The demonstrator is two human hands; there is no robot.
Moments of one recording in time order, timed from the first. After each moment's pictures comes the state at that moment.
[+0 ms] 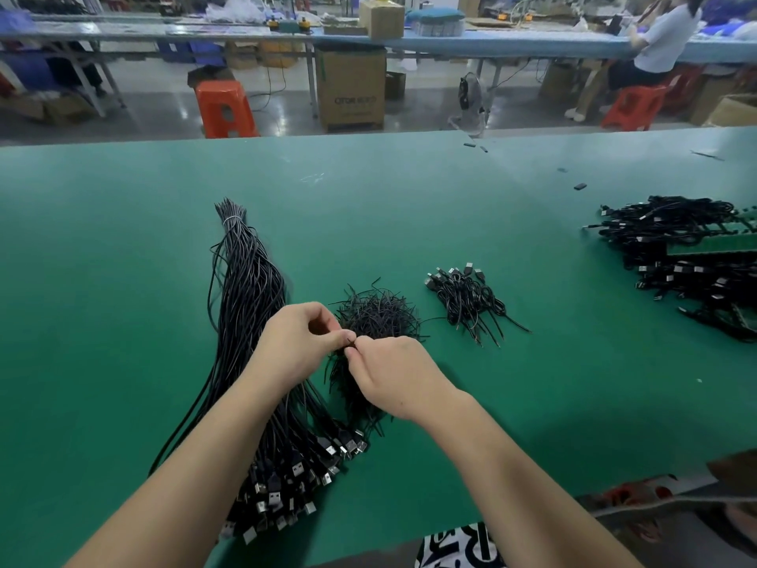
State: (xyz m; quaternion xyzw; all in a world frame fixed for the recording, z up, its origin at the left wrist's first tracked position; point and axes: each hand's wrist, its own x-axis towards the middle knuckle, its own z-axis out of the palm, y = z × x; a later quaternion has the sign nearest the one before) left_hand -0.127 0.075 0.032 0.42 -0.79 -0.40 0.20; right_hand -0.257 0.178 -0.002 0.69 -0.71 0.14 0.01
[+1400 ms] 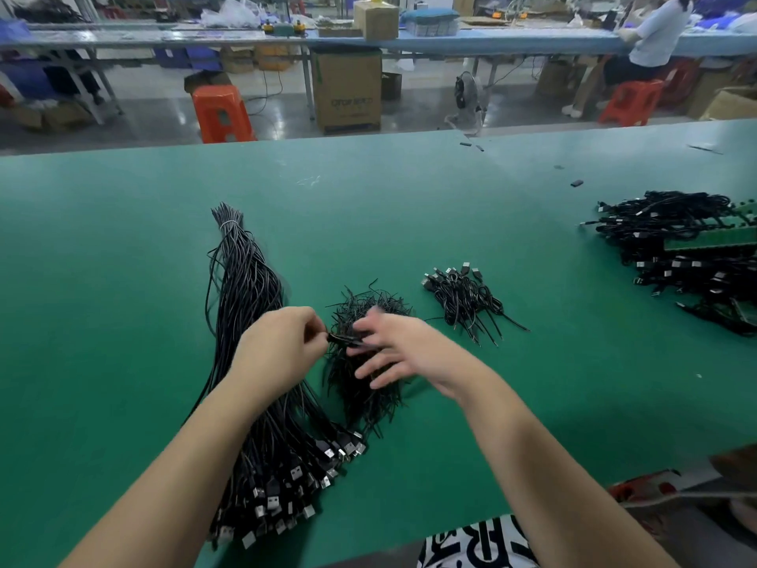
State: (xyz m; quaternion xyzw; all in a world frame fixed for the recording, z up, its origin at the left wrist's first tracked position) left_hand -0.120 0.070 0.037 0.42 -0.88 -0.15 0.13; right_hand -0.292 0.181 0.021 0.39 -0.59 0.45 -0.54
